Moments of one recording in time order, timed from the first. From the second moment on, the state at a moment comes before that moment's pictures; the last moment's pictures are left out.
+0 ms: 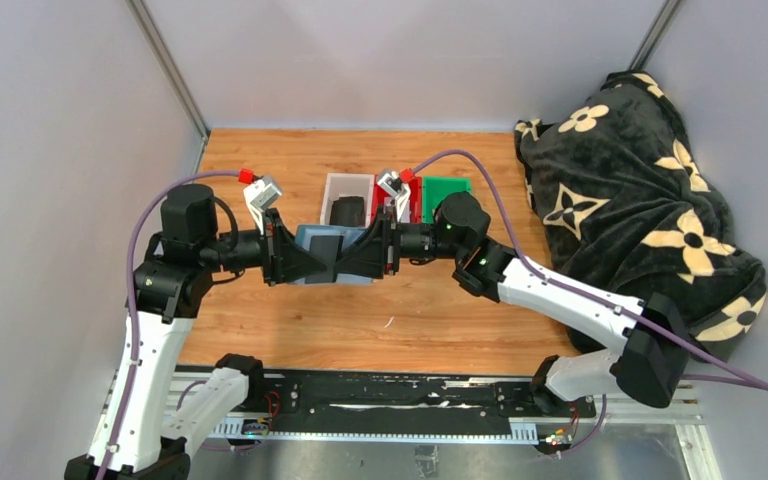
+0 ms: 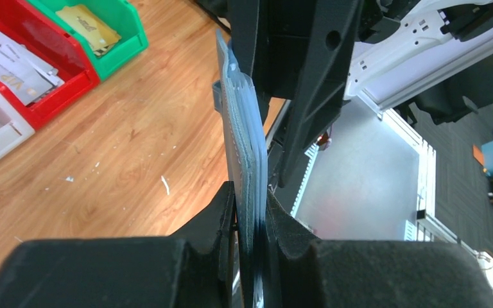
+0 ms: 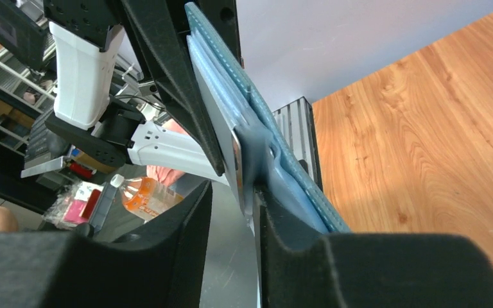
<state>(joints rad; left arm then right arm) -0.19 0.82 1.18 -0.82 1.03 -0.12 0.93 1.30 1.02 0.40 -0.66 0.67</state>
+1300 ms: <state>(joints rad) -0.19 0.79 1.13 -0.56 1.18 -0.43 0.89 1.24 0.85 0.76 -0.73 0.88</state>
